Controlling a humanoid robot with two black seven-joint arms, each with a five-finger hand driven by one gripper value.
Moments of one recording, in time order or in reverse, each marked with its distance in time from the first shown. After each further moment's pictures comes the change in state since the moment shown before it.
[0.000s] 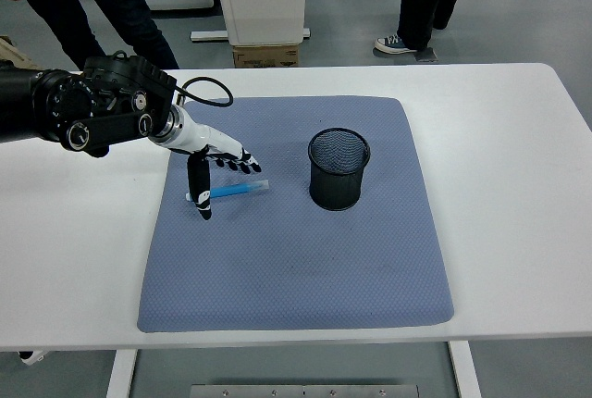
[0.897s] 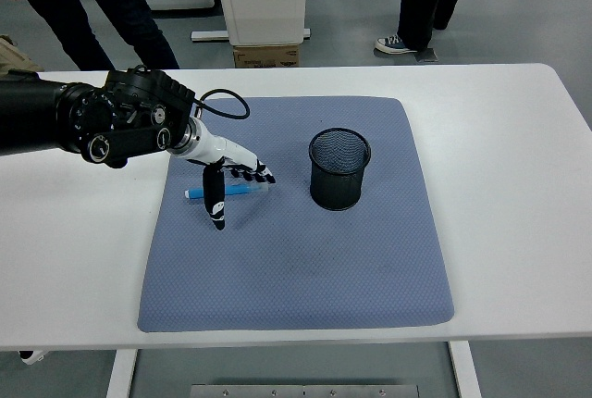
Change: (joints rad) left arm 0.020 -0.055 -0.004 0.000 0.000 0.027 -0.001; right arm 0.000 0.000 0.000 0.000 0.000 0.000 0.000
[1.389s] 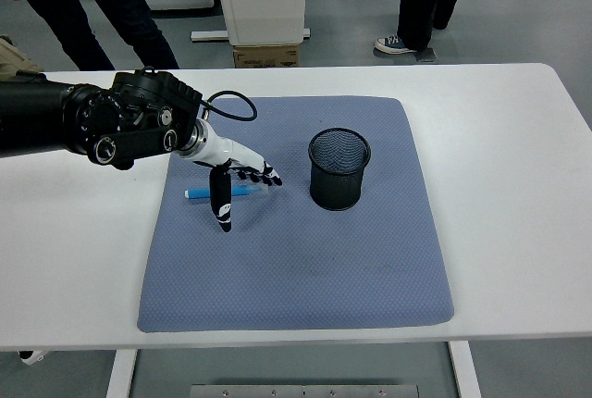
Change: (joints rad) left arm 0.000 -0.008 -0.010 -0.003 -0.002 -0.007 -0.001; right arm 0.000 0.000 0.000 0.000 0.000 0.000 0.000
